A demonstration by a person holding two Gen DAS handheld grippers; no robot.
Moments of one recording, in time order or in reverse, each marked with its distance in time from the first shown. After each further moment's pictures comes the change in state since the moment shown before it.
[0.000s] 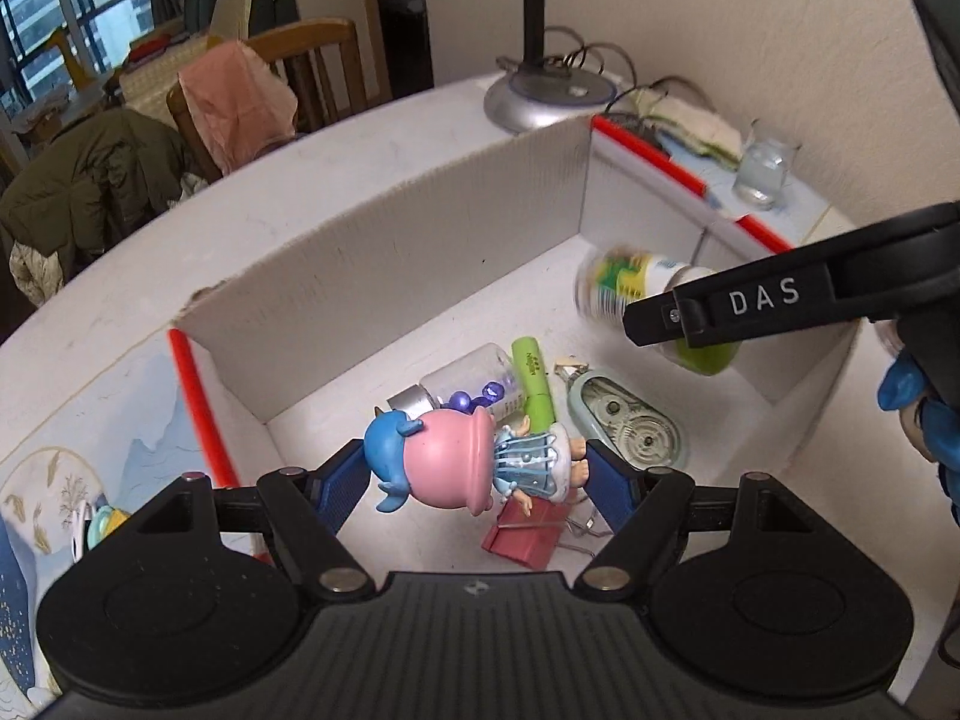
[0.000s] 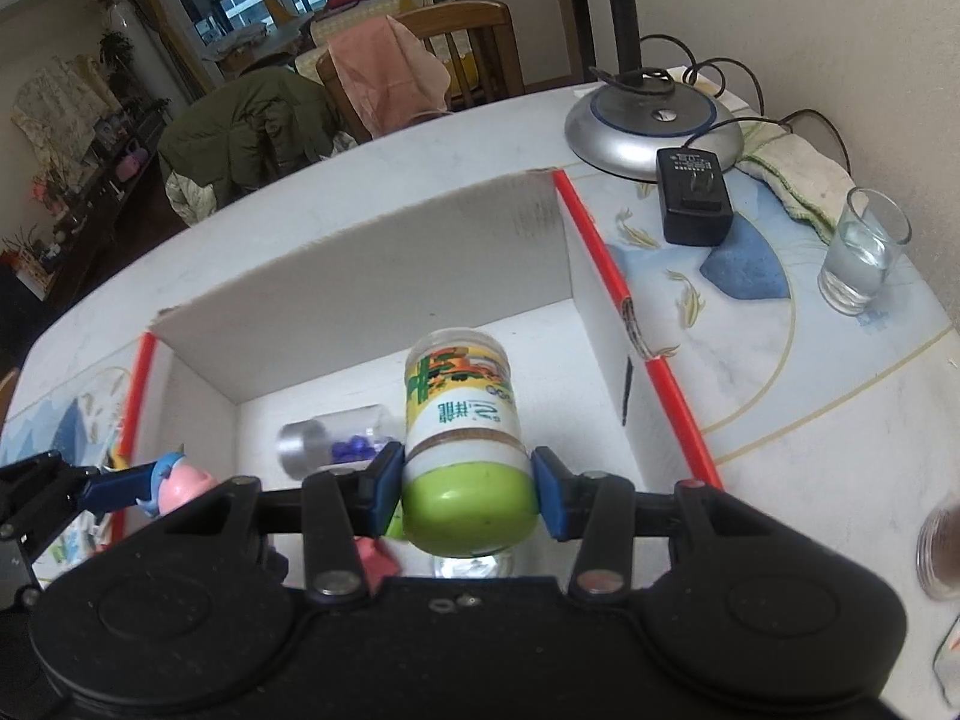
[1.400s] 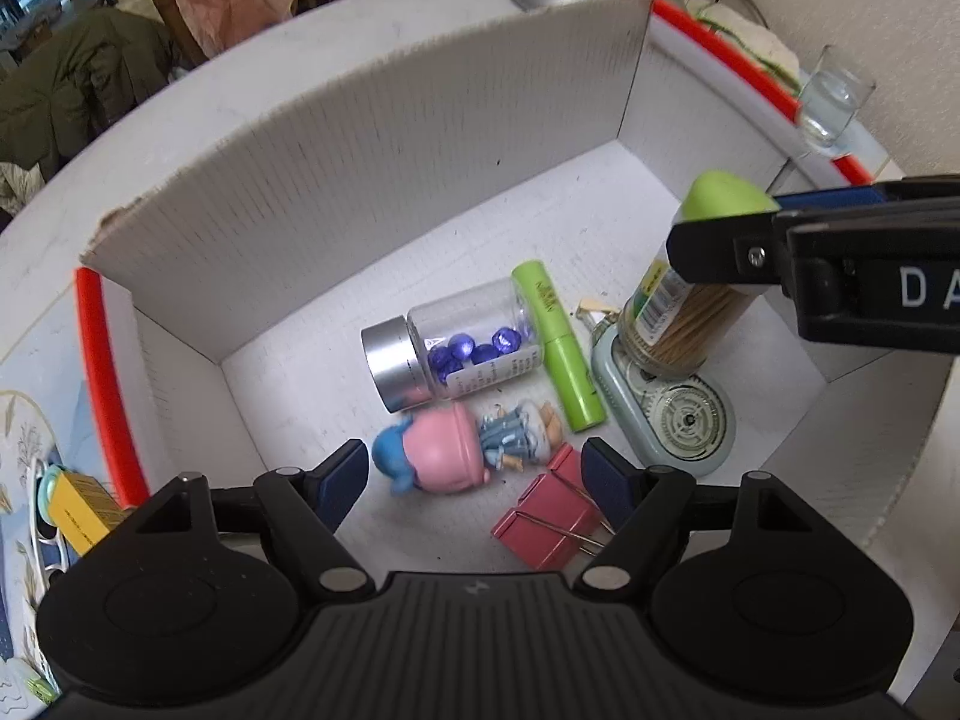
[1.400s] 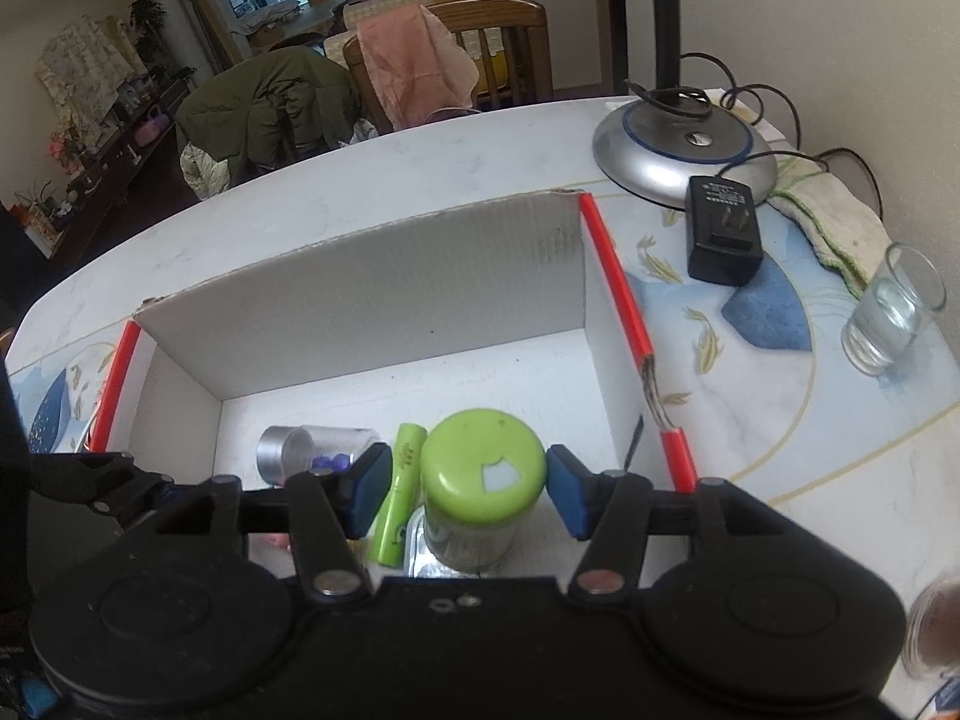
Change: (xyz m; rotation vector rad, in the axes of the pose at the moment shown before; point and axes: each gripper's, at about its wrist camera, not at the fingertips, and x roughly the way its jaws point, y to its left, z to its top) left arm 0.050 0.003 0.013 -0.054 0.210 -0.008; right arm 0.005 0.001 0.013 -0.084 -0.001 0.010
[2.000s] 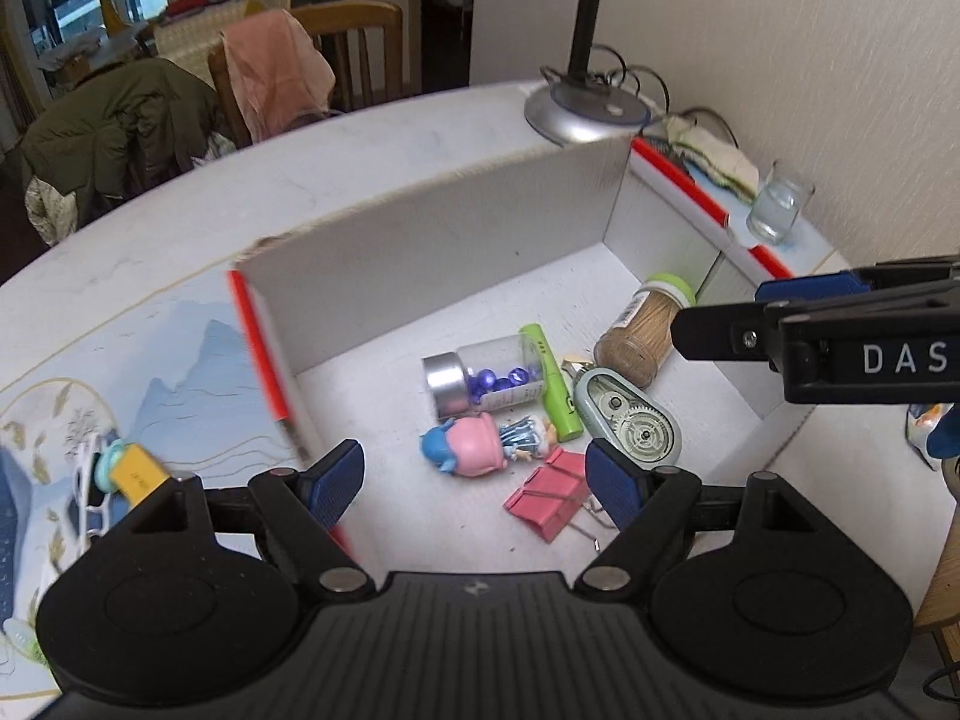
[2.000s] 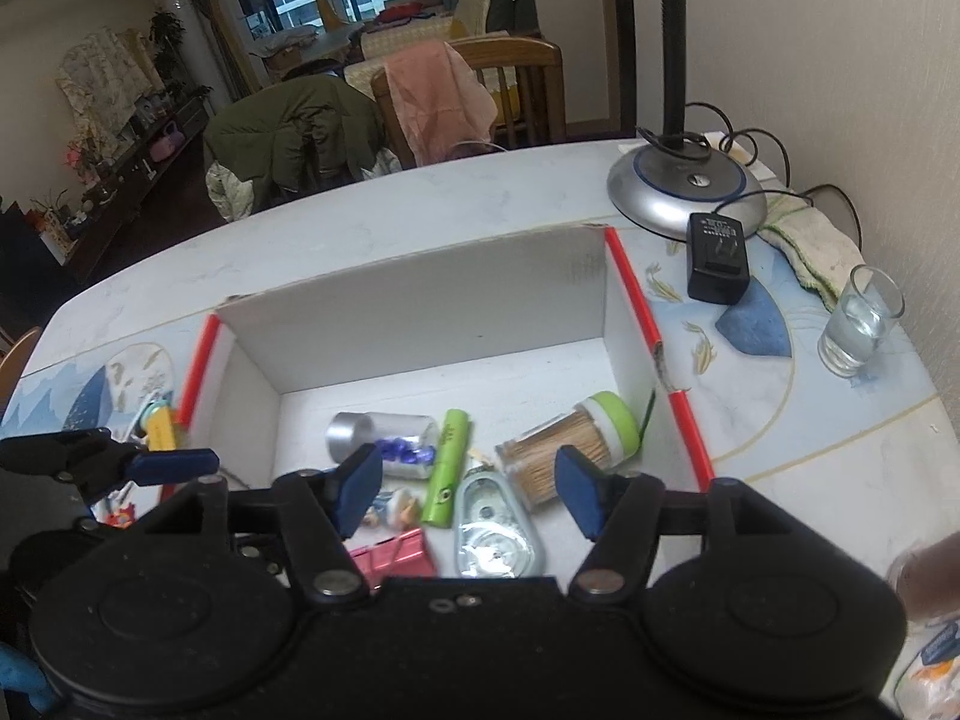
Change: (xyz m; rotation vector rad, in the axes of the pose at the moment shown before) left arm -0.081 0.026 -0.048 -0.077 -0.231 -0.040; right arm -0.057 0.037 -0.022 -0.040 -0.072 0.002
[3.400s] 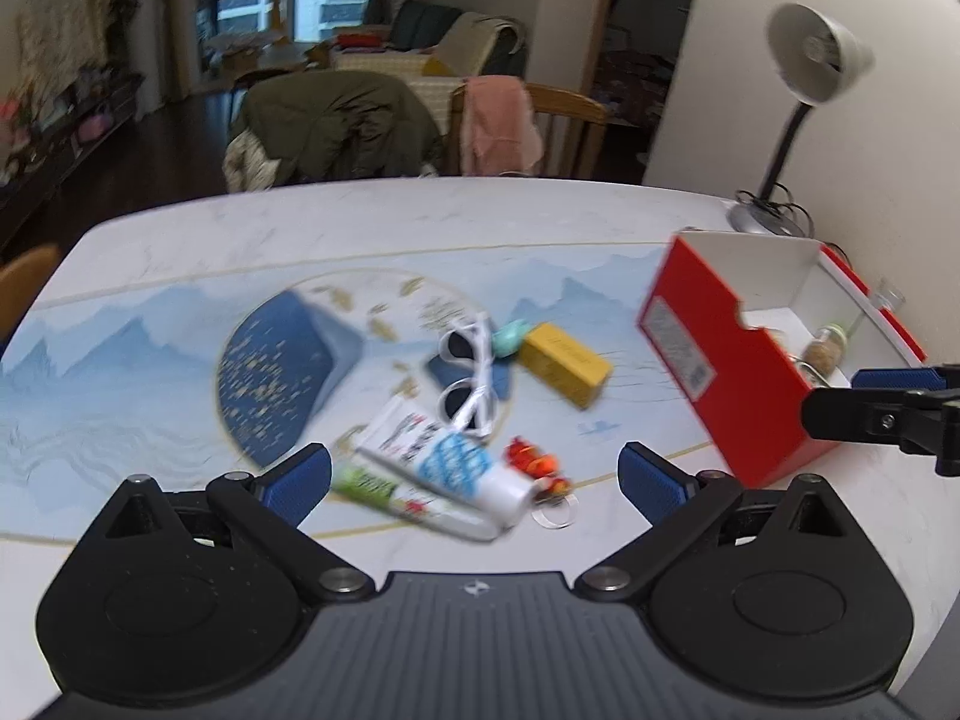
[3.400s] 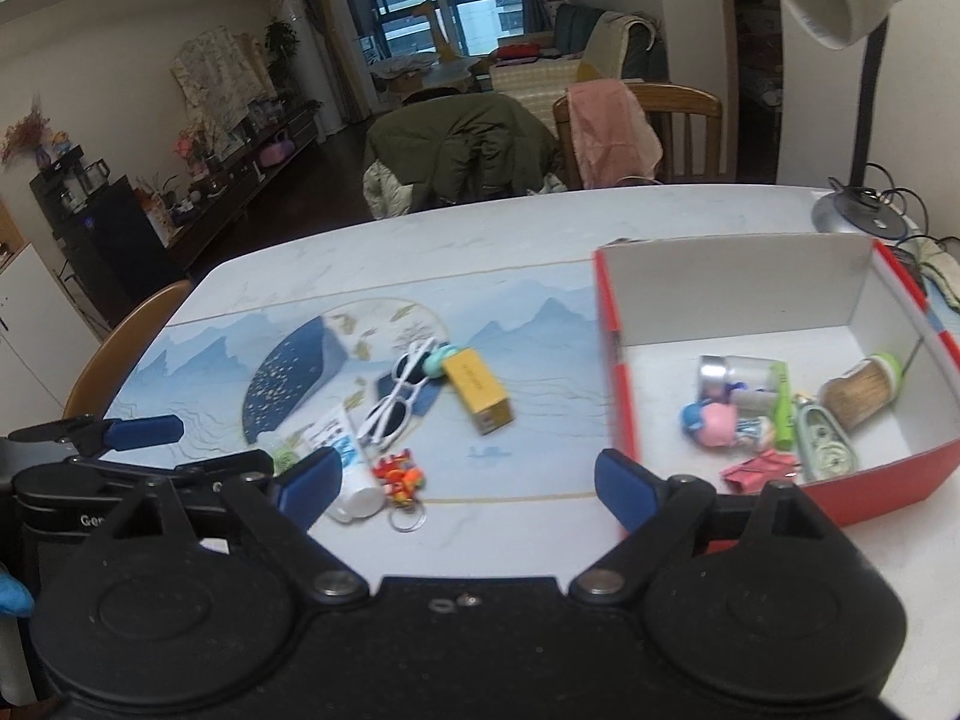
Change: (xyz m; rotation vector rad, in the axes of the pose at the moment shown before) left arm -0.133 0.222 -0.169 -0.274 -0.208 0.126; right arm -0.029 0.222 -0.083 -0.113 -0.089 0.142
